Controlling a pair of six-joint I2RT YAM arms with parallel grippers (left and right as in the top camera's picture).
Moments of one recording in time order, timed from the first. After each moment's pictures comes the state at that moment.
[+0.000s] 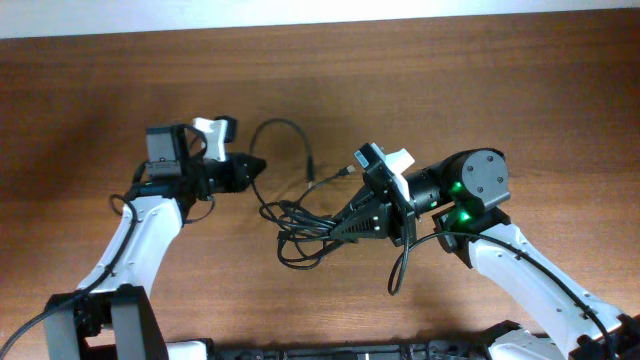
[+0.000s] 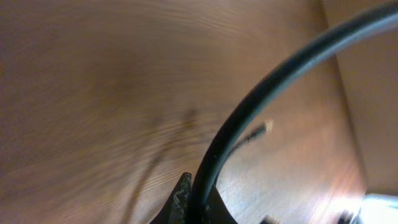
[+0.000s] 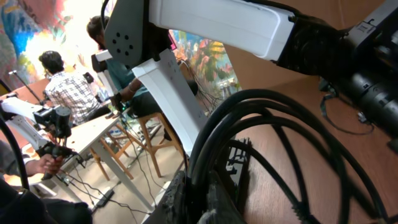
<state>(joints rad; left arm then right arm) 0.04 1.53 0.86 -0.28 0.75 -0.19 0.40 1.32 0.70 0.97 -1.54 0.79</state>
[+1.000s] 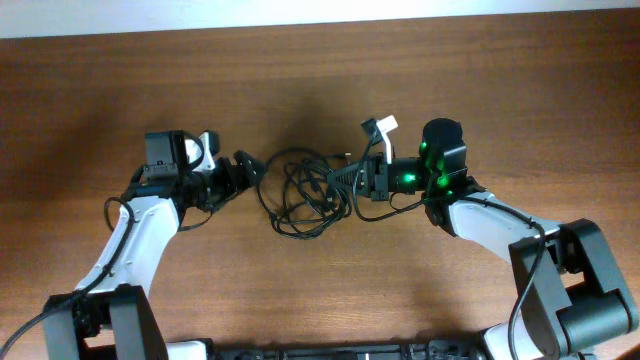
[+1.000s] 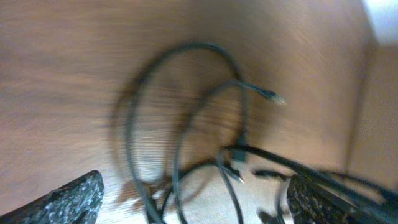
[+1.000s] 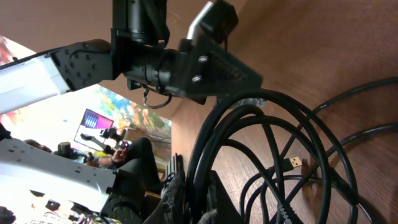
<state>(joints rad) 0.06 1.53 0.86 -0.41 0.65 -0.39 0.29 1.68 0.71 0.67 -1.21 0.68</state>
